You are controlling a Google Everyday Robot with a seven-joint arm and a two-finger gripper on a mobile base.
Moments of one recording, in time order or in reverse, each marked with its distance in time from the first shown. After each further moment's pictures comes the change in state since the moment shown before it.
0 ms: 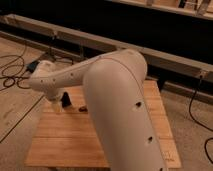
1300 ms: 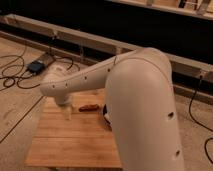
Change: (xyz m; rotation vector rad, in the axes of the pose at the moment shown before) arm 0.051 0.020 -0.013 0.000 0.011 0.032
